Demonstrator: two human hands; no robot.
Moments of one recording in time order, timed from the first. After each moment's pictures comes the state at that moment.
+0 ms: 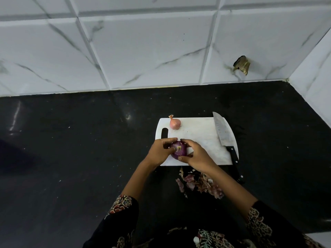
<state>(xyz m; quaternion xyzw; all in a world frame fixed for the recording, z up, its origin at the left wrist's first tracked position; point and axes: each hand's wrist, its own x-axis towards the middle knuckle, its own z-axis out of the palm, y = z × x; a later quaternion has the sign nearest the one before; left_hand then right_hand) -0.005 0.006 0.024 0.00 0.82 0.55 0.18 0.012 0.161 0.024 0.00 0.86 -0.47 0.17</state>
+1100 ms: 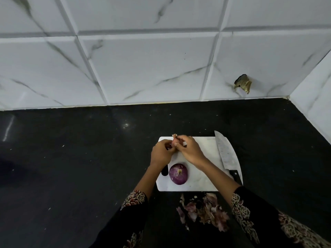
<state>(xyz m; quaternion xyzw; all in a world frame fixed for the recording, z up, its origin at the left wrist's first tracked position) -0.080 0.020 0.005 -0.06 0.88 0.47 0.07 -0.085 0.143 0.023 0.02 0.88 -0.46 0.09</state>
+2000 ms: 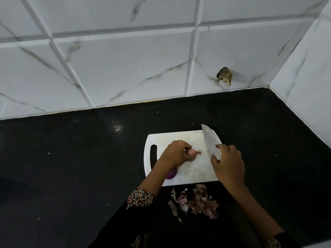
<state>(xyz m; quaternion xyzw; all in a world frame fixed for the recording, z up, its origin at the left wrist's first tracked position) -0.065 0.082 0.039 0.19 0.91 0.32 0.17 0.006 0.240 0.039 0.19 0.96 -0.18 -0.04</state>
